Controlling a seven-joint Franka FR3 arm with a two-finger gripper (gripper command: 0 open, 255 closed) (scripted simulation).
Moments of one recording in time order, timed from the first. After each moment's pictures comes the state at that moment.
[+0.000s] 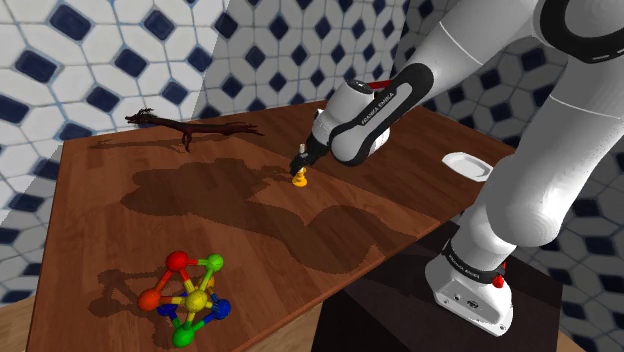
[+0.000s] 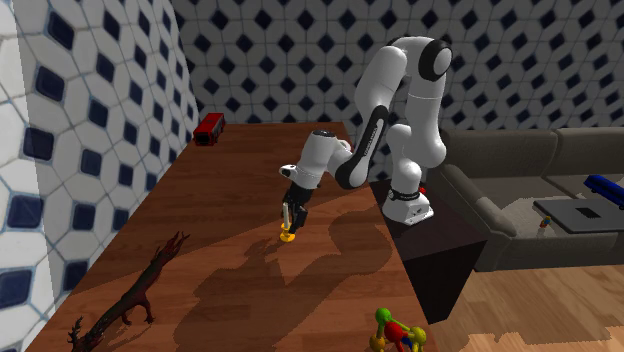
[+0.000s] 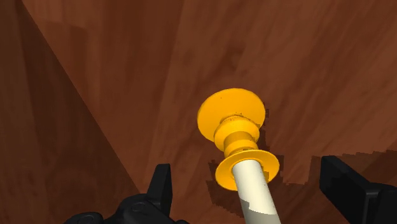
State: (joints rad) arm 0.18 0.01 0.03 -2.62 0.10 3.06 0.03
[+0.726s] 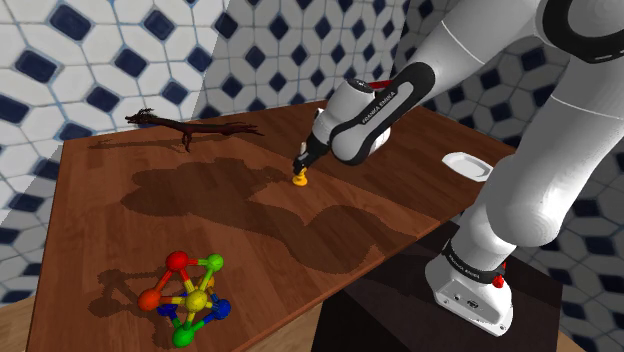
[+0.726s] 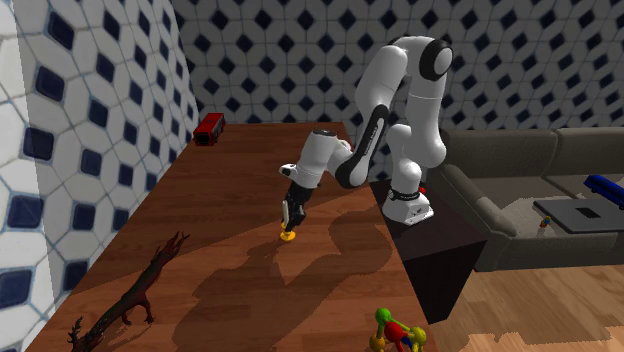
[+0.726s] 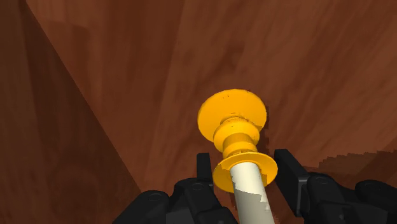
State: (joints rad) arm 0.18 0.00 0.03 -2.62 0.10 3.05 0.03
